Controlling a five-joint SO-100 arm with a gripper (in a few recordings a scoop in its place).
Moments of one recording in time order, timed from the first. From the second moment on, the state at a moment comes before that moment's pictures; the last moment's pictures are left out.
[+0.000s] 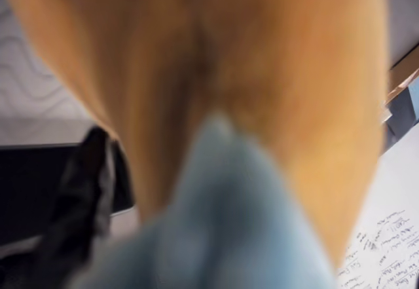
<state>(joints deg) 65.9 89.1 64.2 99.0 7.4</state>
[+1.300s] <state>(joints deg) 67.8 91.3 70.7 98.1 6.8</state>
